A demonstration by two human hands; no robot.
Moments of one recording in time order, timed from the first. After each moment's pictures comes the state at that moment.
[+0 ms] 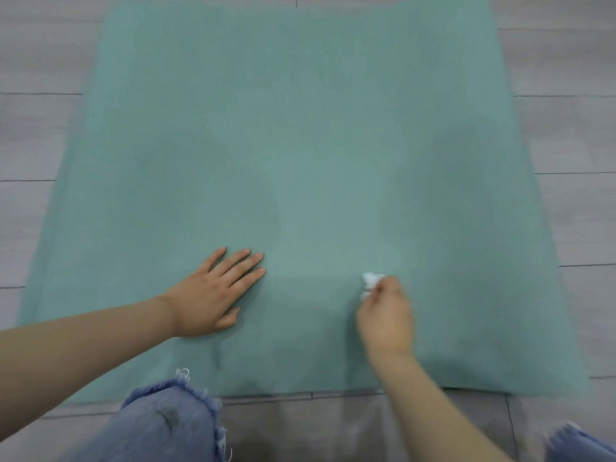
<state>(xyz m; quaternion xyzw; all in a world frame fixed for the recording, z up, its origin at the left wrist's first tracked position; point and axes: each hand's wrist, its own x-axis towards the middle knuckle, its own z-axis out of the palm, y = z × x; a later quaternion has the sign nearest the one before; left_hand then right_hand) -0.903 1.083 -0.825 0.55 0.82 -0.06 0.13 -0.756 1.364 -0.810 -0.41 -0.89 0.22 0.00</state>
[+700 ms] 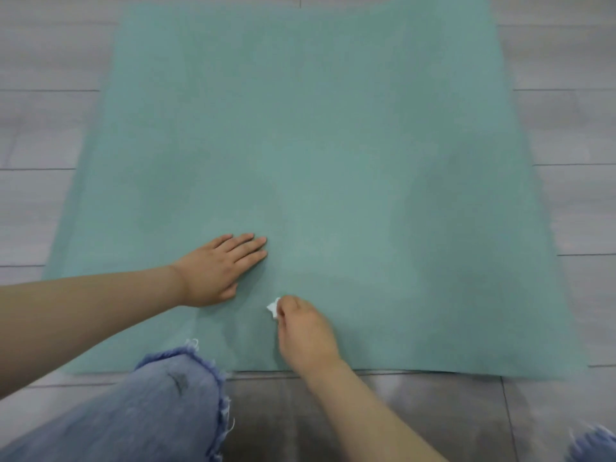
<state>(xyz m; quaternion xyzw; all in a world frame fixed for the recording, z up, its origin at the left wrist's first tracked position) -0.907 1.094 -0.803 0.54 0.81 -0.11 0.18 -0.737 1.266 -0.804 -0.07 -0.95 0.29 -0.12</state>
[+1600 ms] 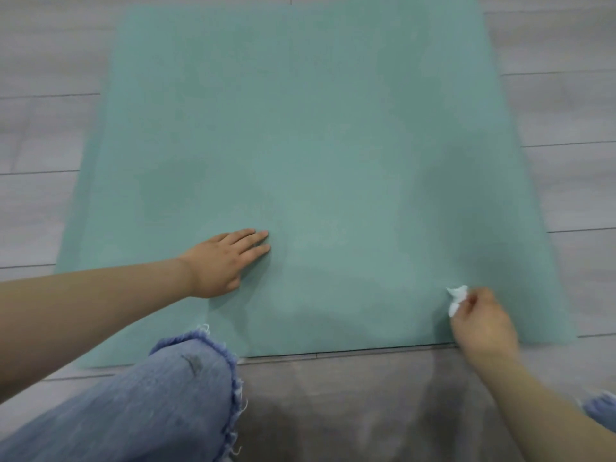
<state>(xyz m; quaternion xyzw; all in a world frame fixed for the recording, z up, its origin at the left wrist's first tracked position) -0.895 1.108 -0.773 0.50 0.81 -0.19 0.25 -0.646 1.477 -0.788 -0.48 -0.86 0.17 -0.07</state>
